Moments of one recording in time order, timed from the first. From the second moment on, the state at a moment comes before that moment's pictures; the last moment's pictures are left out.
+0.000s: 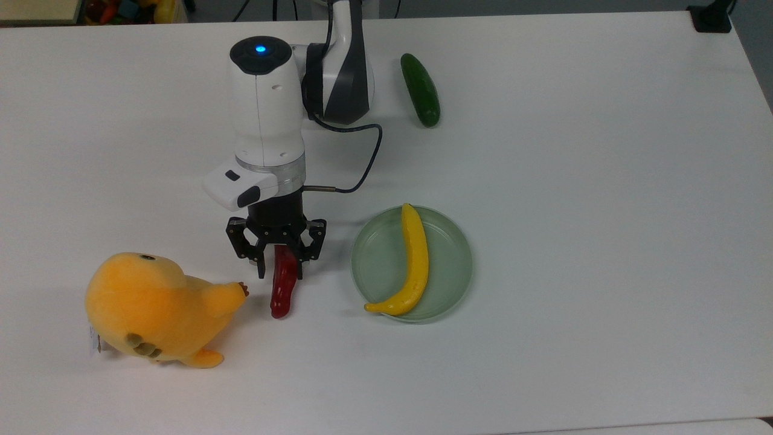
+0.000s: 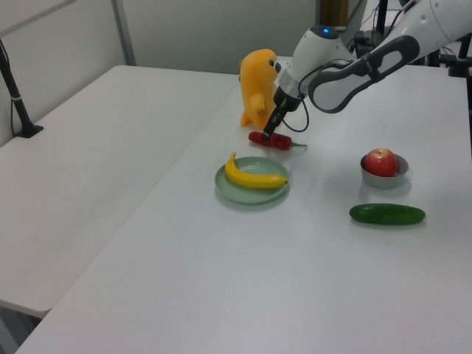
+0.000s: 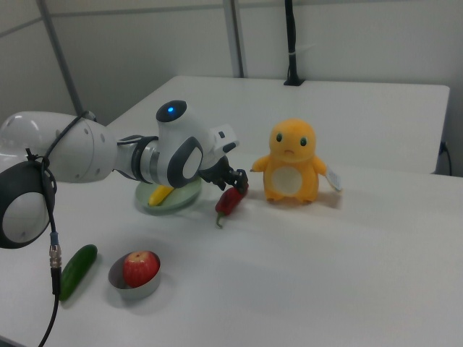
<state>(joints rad) -0.05 0.62 0.03 -1.59 -0.07 2.69 -0.03</state>
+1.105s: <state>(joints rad) -0.05 0.46 0.05 -1.56 -0.07 2.47 -0.02</state>
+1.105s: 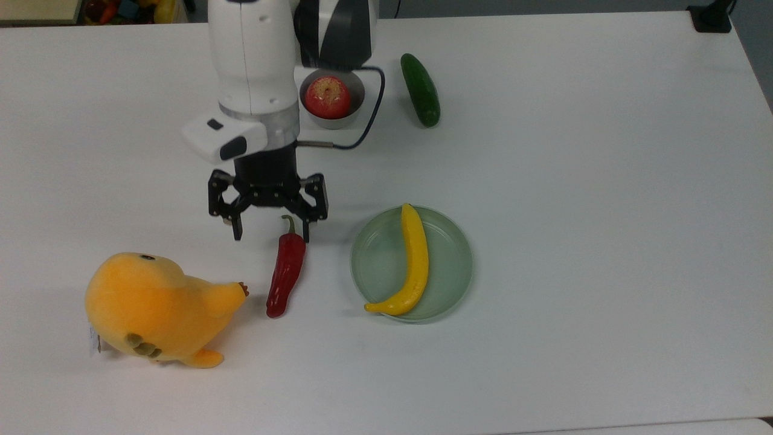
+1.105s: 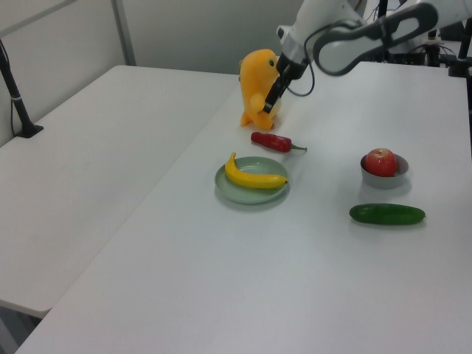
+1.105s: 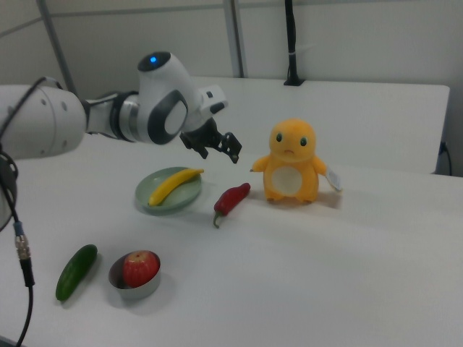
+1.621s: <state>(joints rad) -0.05 0.24 0.05 -1.56 -0.07 2.04 -0.02</state>
